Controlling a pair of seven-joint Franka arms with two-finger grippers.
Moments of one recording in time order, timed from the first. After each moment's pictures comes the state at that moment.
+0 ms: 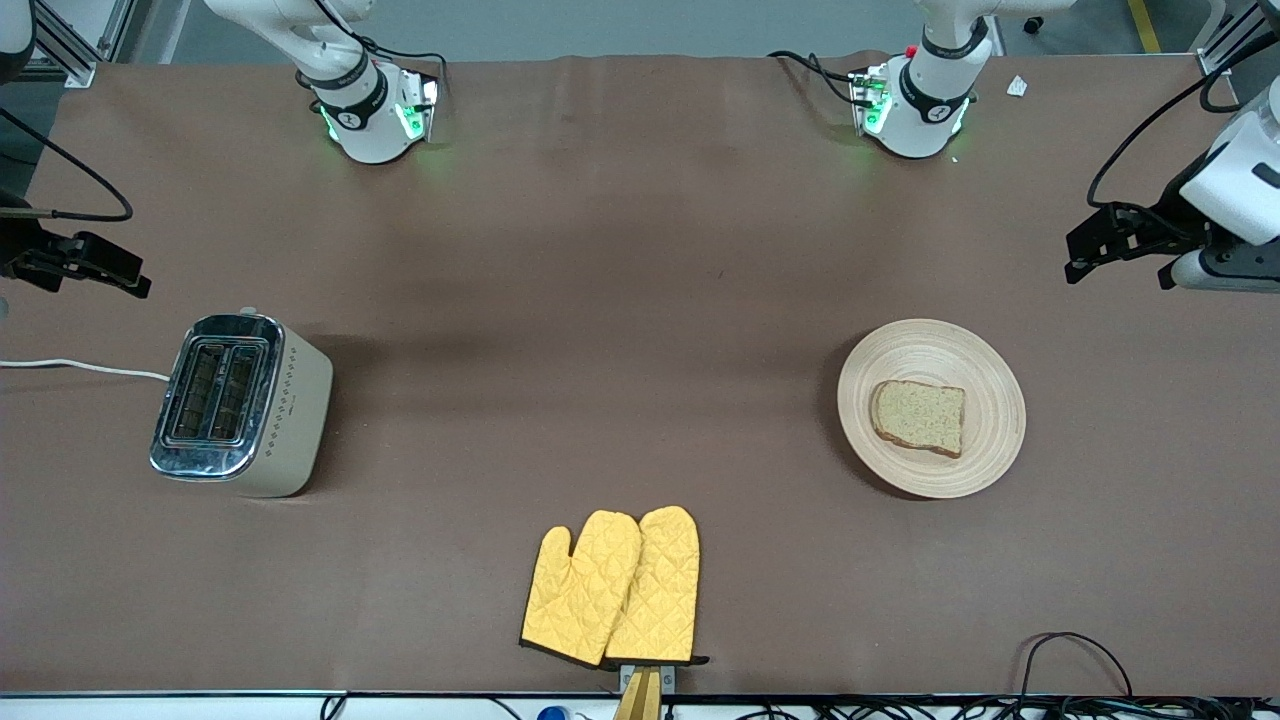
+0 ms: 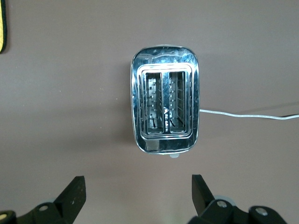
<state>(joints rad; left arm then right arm) -0.08 0.00 -0.01 -1.61 0.00 1.62 -0.01 -0.02 0.05 -0.02 -1.51 -0.02 1.52 0.03</state>
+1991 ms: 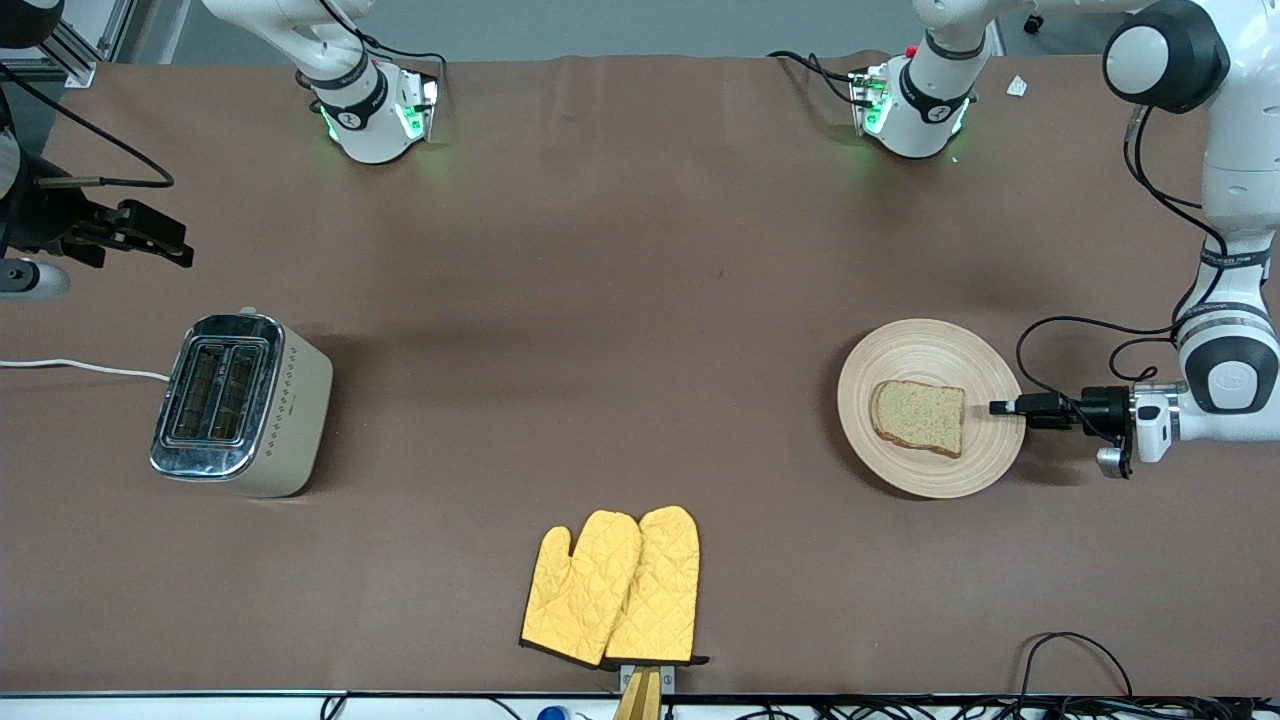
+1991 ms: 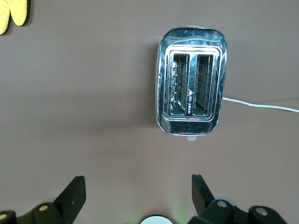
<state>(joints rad) 0.40 0.87 -0.04 -1.51 -0.73 1.71 0.89 0.04 0.05 -0.01 -1.47 0.01 1.41 0.04</state>
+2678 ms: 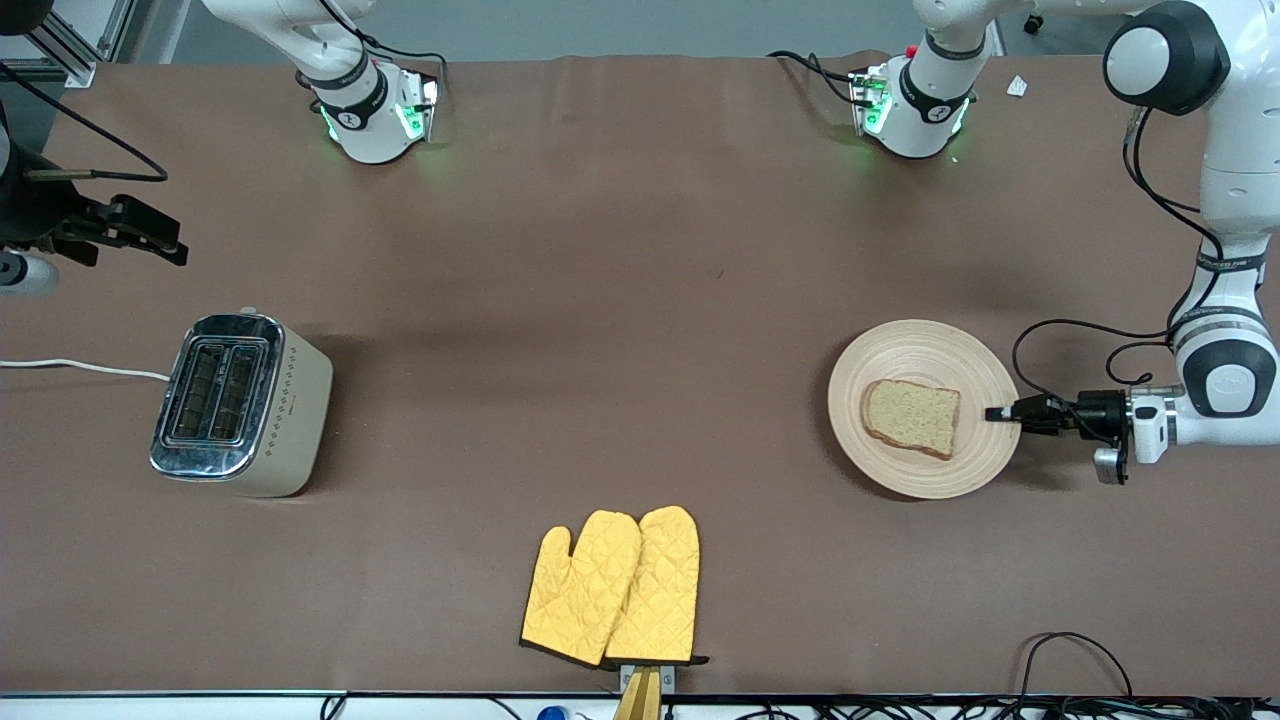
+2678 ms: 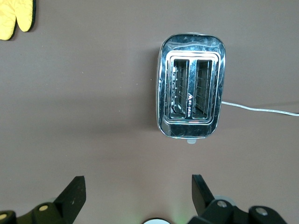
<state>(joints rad) 0.41 0.87 -0.10 -1.49 -0.75 1.71 0.89 0.04 0.05 -0.01 -1.45 0.01 1.41 0.04</state>
